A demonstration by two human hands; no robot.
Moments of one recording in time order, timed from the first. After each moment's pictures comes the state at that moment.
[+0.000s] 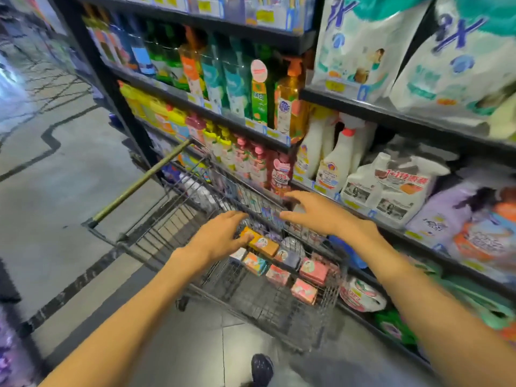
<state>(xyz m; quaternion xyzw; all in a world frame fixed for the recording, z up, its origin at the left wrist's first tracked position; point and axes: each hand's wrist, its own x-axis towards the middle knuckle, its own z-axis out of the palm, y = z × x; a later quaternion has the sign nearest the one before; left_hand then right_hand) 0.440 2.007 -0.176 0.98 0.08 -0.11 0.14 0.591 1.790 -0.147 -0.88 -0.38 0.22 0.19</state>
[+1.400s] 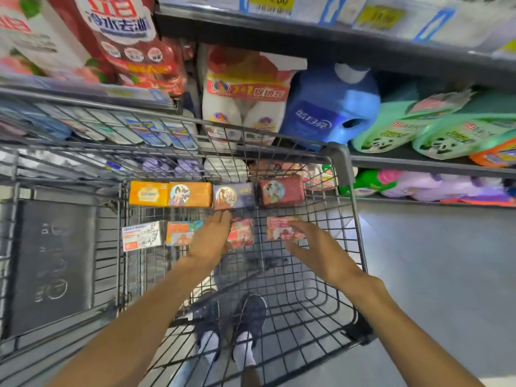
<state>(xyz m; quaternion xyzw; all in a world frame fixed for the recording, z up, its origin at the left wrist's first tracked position) 0.596 1.997 -0.692 0.93 -0.16 -0.32 0.13 0.550 1.754 -0.560 -0.89 0.10 0.32 0.30</state>
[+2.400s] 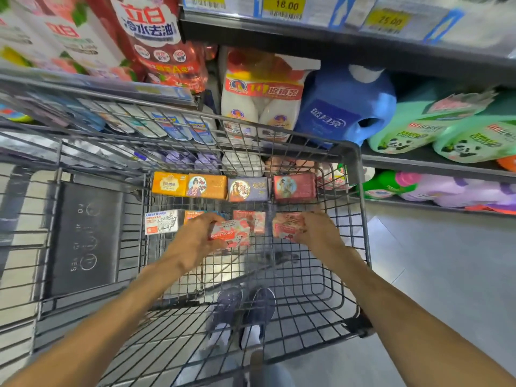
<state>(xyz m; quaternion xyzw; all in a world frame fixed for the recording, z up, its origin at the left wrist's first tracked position) 0.578 2.044 -0.597 0.88 -0.02 -0.35 0.32 0.570 1.747 -0.627 -0.92 0.09 0.33 0.19</state>
